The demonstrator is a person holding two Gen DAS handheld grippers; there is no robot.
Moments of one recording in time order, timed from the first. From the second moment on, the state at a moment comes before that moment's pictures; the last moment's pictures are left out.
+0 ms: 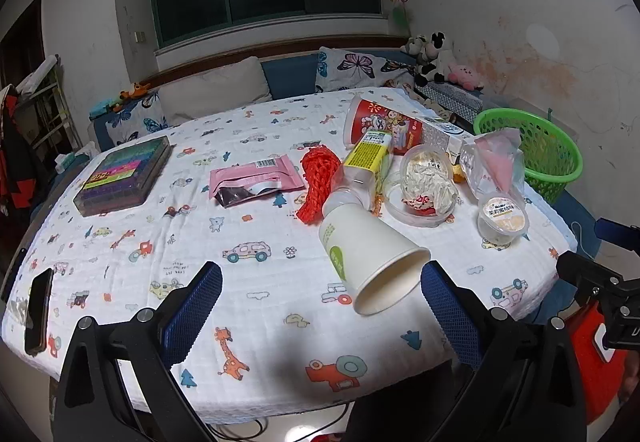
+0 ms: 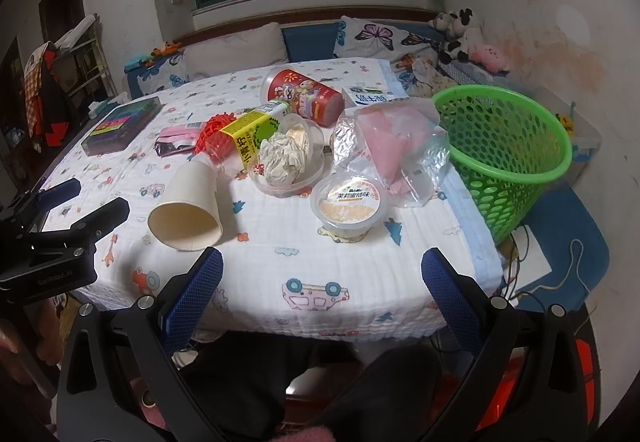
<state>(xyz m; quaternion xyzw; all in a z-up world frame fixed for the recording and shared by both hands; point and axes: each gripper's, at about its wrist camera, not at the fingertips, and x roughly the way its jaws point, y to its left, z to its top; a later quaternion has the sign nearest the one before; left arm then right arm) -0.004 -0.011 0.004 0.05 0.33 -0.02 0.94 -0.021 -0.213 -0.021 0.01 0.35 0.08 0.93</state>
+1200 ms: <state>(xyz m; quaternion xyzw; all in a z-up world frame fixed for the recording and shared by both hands) -0.002 -0.011 0.000 0.05 0.33 -0.02 0.94 -0.018 -0.210 -0.025 0.01 0.36 0.08 0.93</state>
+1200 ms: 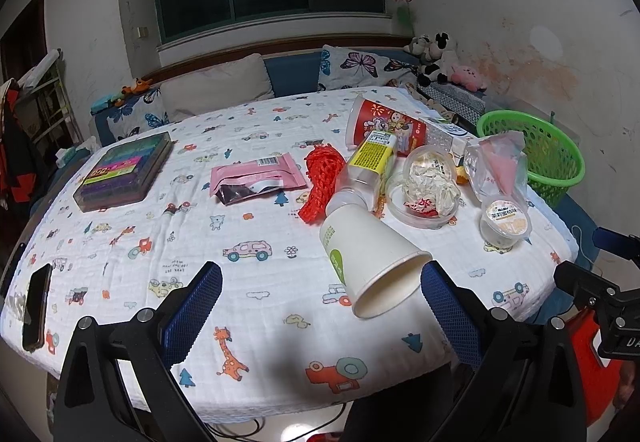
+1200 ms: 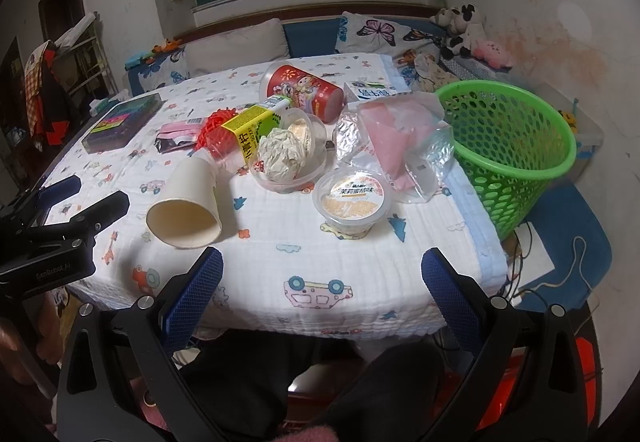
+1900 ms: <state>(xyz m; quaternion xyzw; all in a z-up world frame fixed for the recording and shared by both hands) -0.001 -0.011 -0.002 0.05 0.33 -0.02 0.94 -0.013 -0.210 -0.027 0.01 0.37 0.09 0.93</state>
